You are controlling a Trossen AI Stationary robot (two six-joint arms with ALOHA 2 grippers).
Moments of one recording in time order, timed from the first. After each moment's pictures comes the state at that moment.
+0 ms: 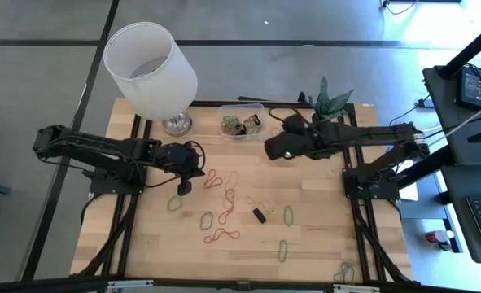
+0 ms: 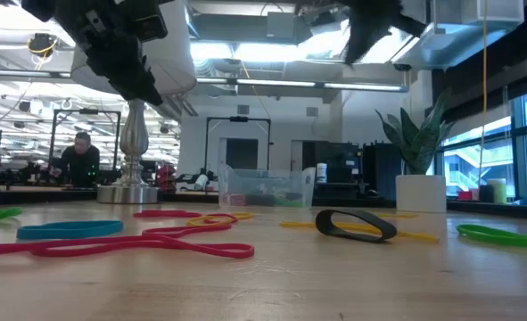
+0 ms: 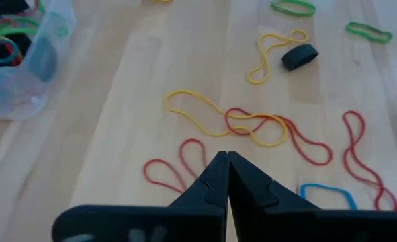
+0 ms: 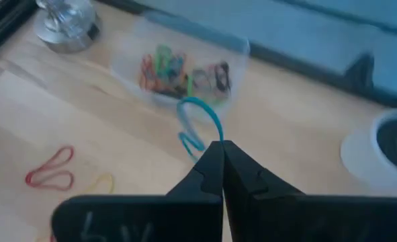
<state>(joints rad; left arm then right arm) -0.03 1.01 0.66 -0.41 -0.03 -0.21 0.04 1.52 1.51 -1.11 0.67 1.01</state>
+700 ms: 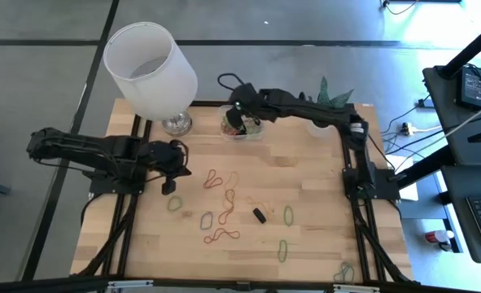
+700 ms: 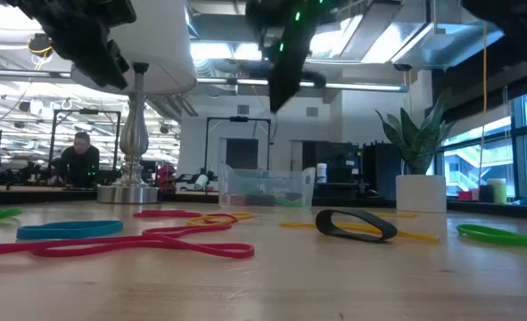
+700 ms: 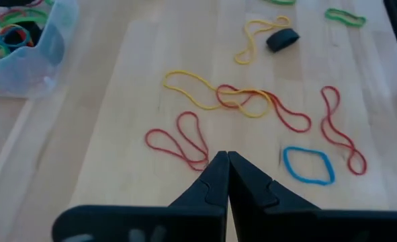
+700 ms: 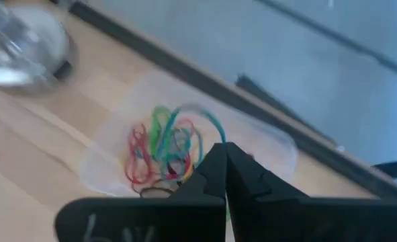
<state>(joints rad) -0.06 0.80 0.66 -0.62 -0.03 -0.21 -0.31 2.07 1.99 -0.94 0.49 0.54</state>
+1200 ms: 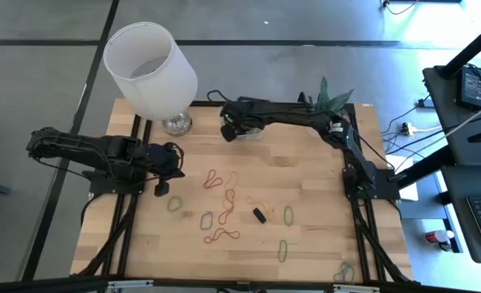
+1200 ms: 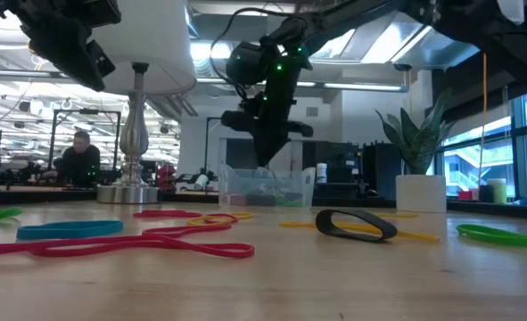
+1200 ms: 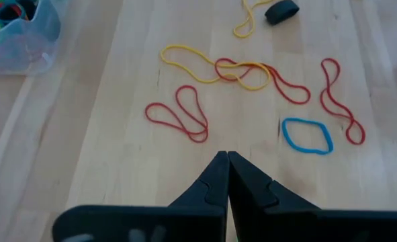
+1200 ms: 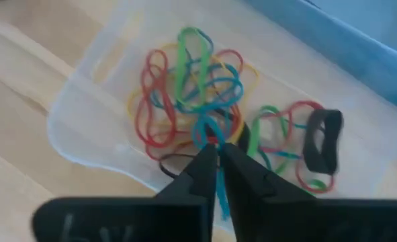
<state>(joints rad) -0.10 0.75 0.66 -0.74 -0.04 -0.22 -0.32 2.25 1.96 -0.87 0.31 0.58</state>
